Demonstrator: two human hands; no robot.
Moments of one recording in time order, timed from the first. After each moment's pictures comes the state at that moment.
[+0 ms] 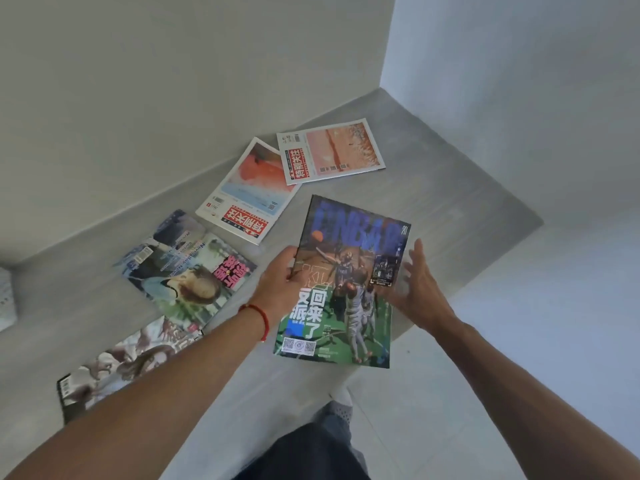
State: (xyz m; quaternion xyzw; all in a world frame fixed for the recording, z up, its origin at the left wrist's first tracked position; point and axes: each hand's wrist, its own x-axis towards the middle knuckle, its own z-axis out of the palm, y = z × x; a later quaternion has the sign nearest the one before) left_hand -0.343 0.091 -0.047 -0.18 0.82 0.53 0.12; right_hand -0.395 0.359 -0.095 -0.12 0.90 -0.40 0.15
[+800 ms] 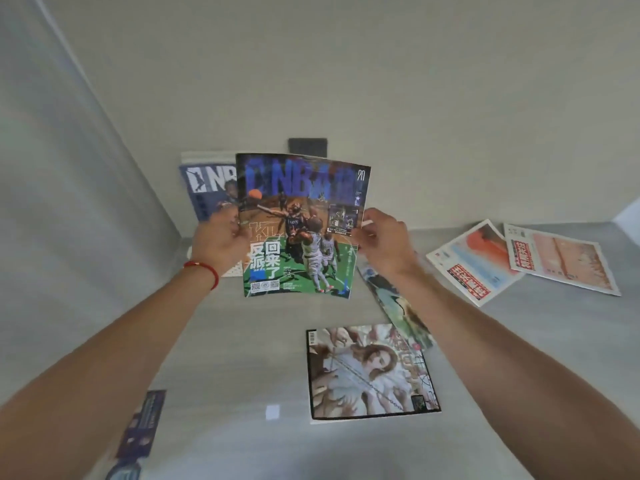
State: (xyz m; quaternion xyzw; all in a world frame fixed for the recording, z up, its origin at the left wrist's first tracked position) left_hand -0.068 -0.354 0.094 -0.43 0.83 0.31 -0.19; right_hand -0.262 -0.147 0.080 -0.35 0.83 -0.42 0.12
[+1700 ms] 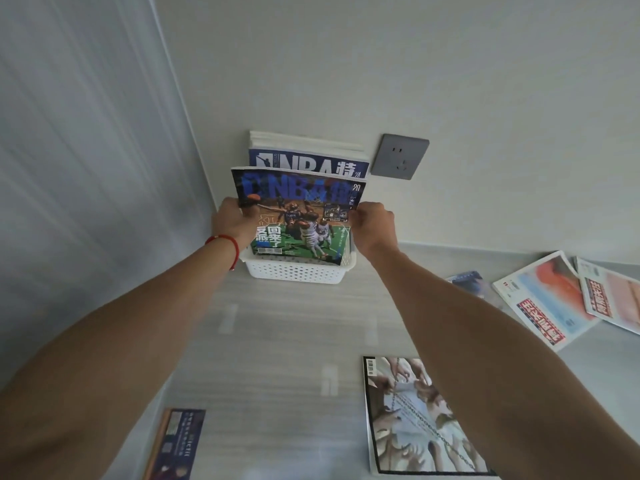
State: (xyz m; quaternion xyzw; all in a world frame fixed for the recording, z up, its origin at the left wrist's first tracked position) left_hand -0.056 -0.535 0.000 -0.54 0.67 0.44 -0.24; right_hand -0.235 -0.366 0.027 -0.30 0.88 -0.36 0.14
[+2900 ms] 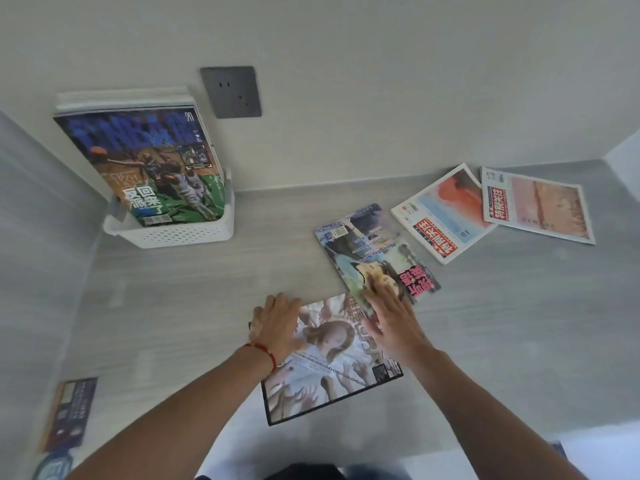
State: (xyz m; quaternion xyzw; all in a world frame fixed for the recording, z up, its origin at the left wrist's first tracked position) left_hand -0.122 -0.176 -0.104 -0.24 0.94 0.09 0.21; right_hand -0.291 0.034 -0.148 -0.48 0.87 -0.09 0.12
